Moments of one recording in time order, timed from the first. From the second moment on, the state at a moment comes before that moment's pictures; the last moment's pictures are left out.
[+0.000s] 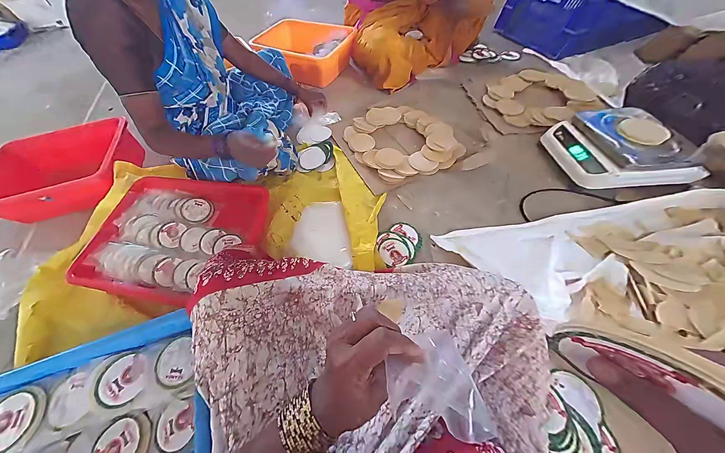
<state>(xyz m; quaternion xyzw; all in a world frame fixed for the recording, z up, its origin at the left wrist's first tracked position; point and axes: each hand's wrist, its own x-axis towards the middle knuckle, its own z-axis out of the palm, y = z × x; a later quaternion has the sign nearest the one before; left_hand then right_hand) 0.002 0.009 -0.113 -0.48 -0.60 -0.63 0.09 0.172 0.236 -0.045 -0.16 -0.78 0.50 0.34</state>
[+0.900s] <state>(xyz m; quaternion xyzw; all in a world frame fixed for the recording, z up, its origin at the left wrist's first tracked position) 0.024 0.006 -0.115 -0.46 -0.54 -0.69 -0.16 0.117 0.186 -0.032 0.00 -0.80 0.58 0.14</state>
